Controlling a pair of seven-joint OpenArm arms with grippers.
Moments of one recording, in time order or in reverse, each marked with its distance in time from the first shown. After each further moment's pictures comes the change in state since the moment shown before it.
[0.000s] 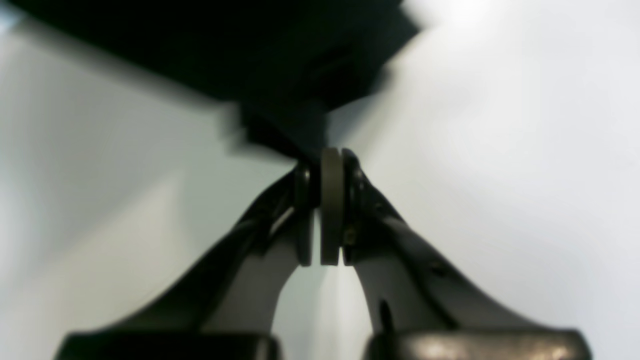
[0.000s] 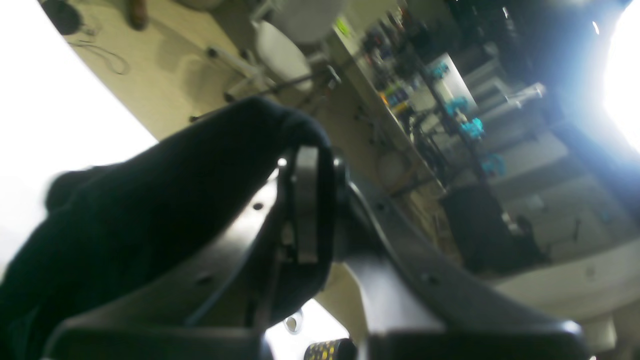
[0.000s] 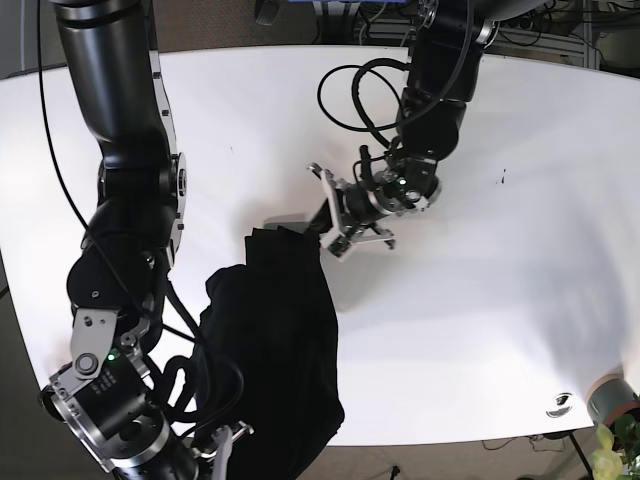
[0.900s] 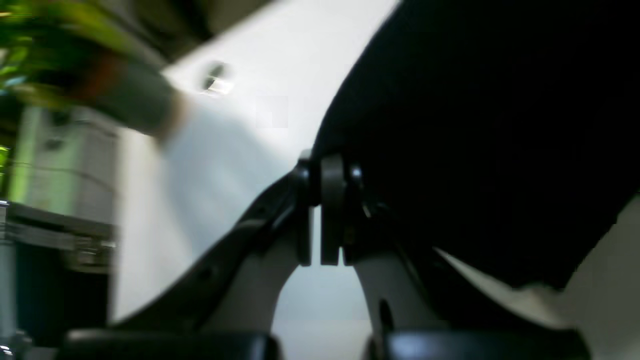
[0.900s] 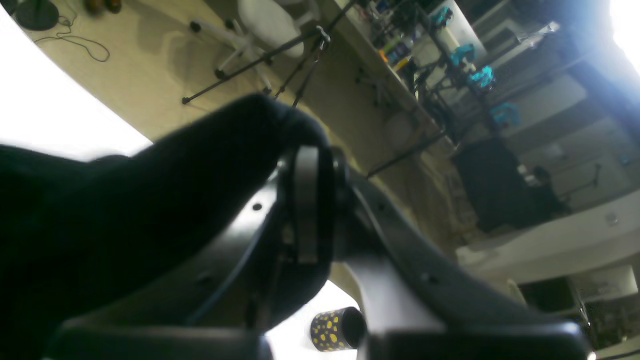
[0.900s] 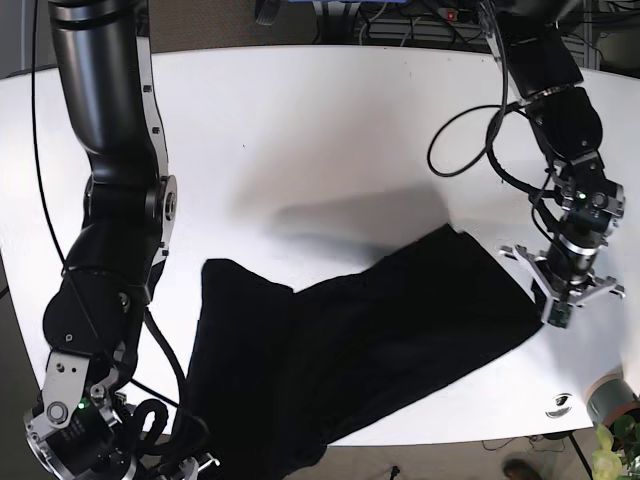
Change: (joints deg) left arm -2.9 -15.0 -30.1 35.5 -0.1 -0.2 16.6; right arm 5.7 1.4 4.6 -10.6 -0.6 0.0 -0.2
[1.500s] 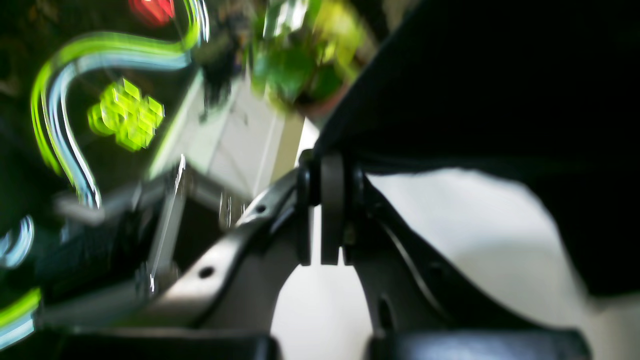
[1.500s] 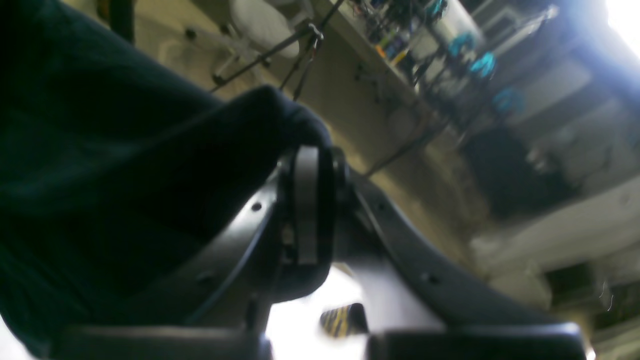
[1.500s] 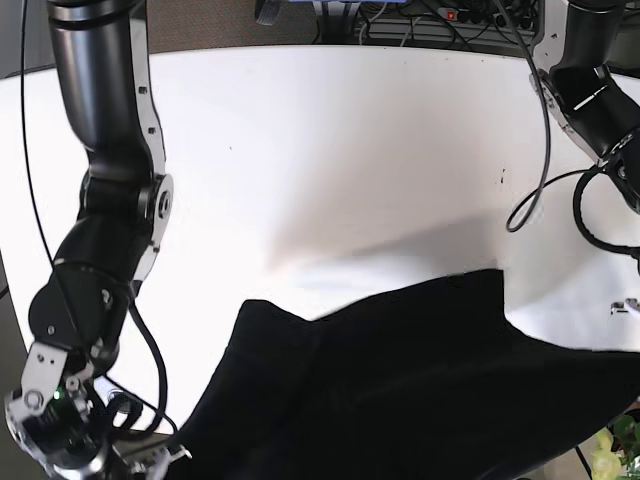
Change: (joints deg) left arm -13.2 -10.8 -10.6 -3.7 -0.3 -0.2 9.6; right arm -3.4 1.3 5.9 -0.9 0.3 0.0 0.5
